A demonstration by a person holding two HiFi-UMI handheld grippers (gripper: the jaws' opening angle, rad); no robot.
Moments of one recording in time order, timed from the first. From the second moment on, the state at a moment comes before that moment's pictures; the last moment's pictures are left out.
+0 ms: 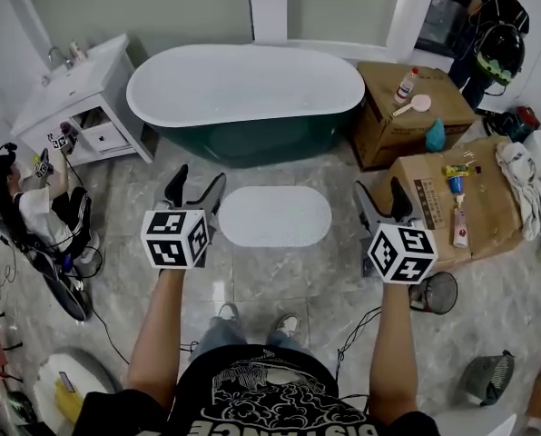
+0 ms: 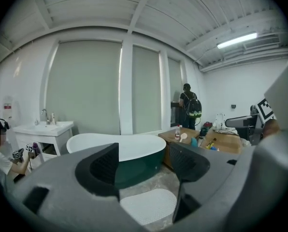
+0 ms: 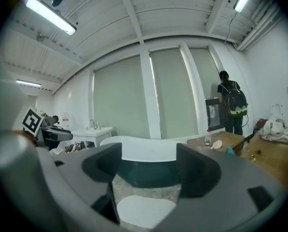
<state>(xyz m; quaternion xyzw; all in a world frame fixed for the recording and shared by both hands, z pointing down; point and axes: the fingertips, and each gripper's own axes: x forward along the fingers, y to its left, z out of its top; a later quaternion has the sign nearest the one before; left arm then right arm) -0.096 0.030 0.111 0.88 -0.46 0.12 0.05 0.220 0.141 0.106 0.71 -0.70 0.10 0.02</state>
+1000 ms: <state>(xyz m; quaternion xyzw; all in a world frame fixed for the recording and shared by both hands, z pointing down) -0.090 -0.204 0.136 0.87 -0.47 0.10 0.09 0.229 -0.096 0.105 0.71 -0.70 0.10 0.04</state>
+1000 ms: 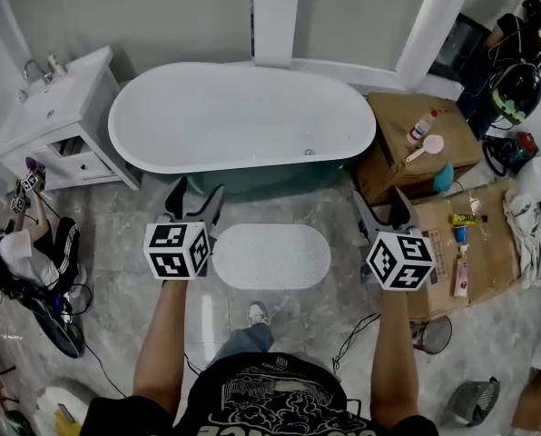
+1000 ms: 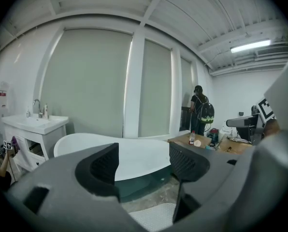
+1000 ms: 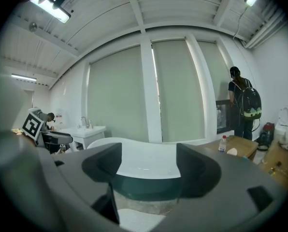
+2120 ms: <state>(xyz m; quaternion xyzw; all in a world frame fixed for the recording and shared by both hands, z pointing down) -0.105 -0.230 0.243 0.84 -0.50 0.17 0.13 0.273 -0.155 0.217 0.68 -0.71 0.17 0.08</state>
